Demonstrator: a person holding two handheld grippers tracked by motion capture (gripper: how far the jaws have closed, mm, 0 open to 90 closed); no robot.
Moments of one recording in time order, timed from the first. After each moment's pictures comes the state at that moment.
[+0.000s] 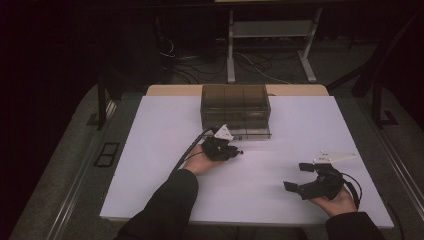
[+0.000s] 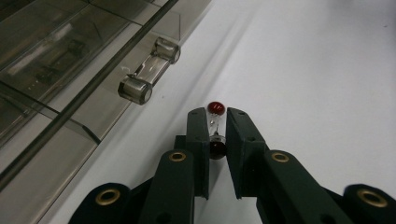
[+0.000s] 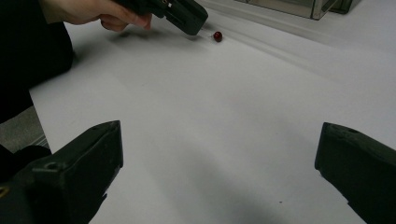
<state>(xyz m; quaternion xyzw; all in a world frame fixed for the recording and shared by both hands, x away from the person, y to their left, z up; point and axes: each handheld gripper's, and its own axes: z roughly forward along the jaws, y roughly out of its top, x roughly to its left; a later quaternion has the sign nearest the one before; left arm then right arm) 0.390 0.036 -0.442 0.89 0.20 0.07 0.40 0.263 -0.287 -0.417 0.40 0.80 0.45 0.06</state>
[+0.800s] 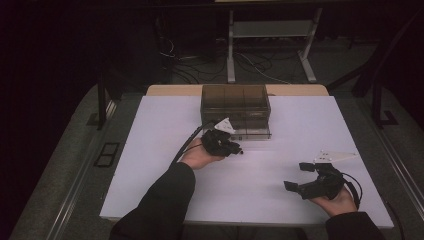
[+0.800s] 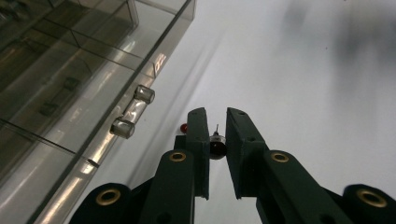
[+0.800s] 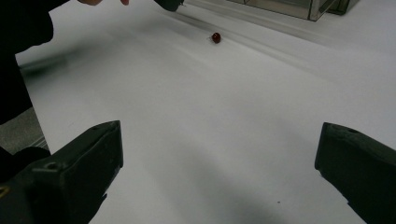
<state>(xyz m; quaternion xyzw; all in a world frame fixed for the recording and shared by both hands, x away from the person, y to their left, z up) 0.385 0.035 -0.398 0.90 0.17 0.04 0.39 0.263 -0.288 -0.416 0.40 0.80 0.45 0.06</state>
